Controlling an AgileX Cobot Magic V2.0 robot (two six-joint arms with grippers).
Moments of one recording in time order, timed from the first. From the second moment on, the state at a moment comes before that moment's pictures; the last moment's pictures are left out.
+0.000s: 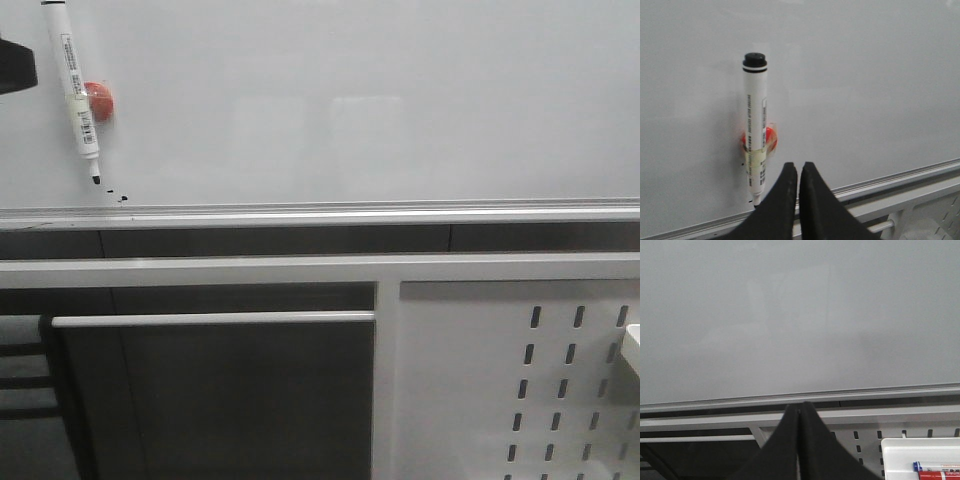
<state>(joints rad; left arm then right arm) -0.42 1.15 -0.35 0.07 -0.61 -0.09 0.19 0.32 -0.43 -0.11 0.38 0.30</state>
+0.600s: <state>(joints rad) -0.42 1.41 -0.35 0.09 -0.83 -0.08 0.19 0.32 -0.43 -0.16 0.37 0.30</state>
